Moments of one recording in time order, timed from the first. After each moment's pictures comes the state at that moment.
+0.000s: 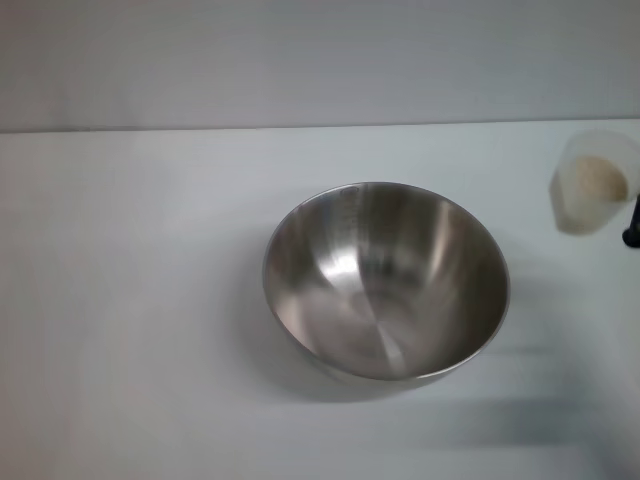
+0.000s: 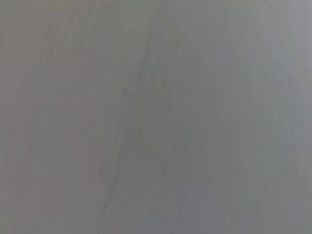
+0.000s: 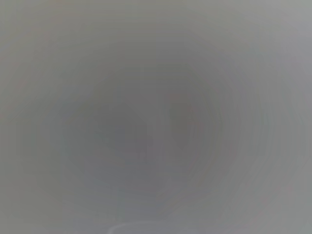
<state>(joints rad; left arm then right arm) -0.20 -2.06 -1.40 -0.53 2.89 1.40 -0.39 0.36 2.08 0.42 0.23 -1.79 -1.43 -0.07</state>
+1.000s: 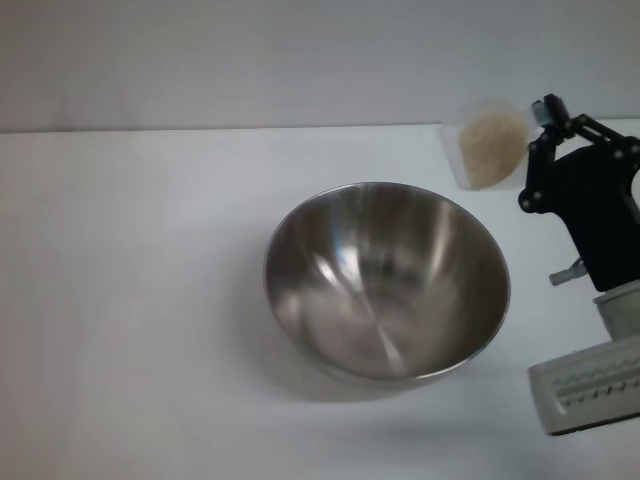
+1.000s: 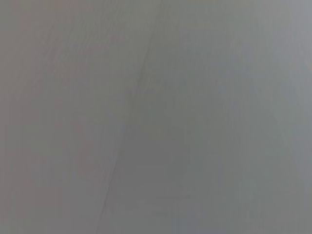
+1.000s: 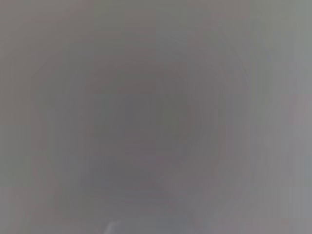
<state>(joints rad) -0.19 -2.06 -1.39 -0.54 2.89 1.40 -0.41 0.43 2.09 0.40 0.37 -1.96 -1.52 -0.91</state>
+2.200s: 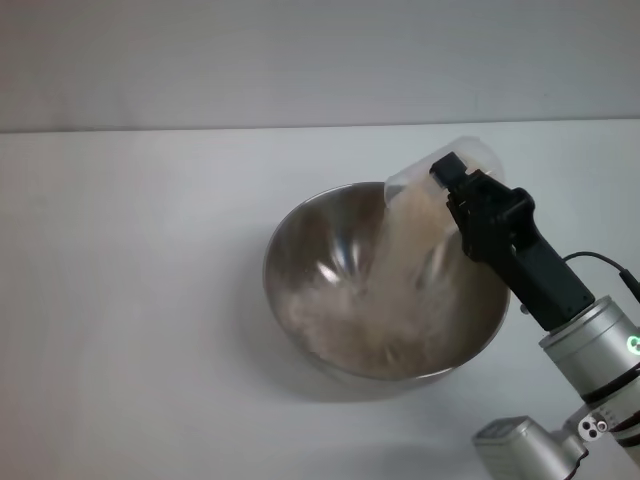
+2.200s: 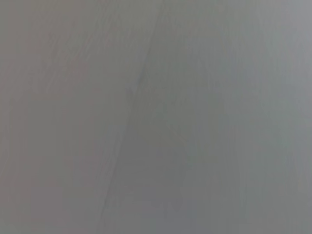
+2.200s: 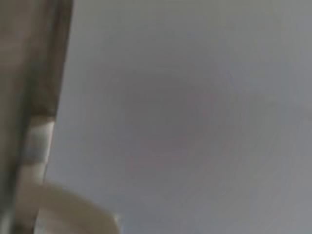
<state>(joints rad) -0.19 -2.06 -1.39 -0.54 2.89 1.40 -0.41 0.47 2.09 0.25 0.33 -2.05 -1.48 -1.68</state>
